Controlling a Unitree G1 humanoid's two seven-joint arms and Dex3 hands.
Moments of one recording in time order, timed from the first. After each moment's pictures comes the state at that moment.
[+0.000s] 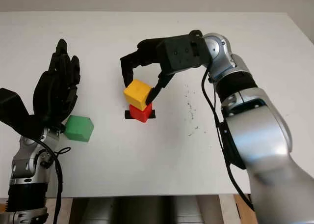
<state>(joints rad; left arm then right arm) -0.36 0.21 0.23 0.01 -0.27 0.13 -0.15 -1.34 -0.37 0.28 1.22 -0.34 -0.69 0.86</state>
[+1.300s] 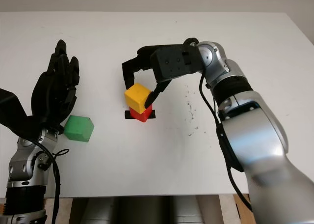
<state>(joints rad) -0.35 0.21 0.23 -0.02 -0.28 0.16 -0.15 -1.32 -0.36 0.33 1.24 -0.42 -0.66 0.74</state>
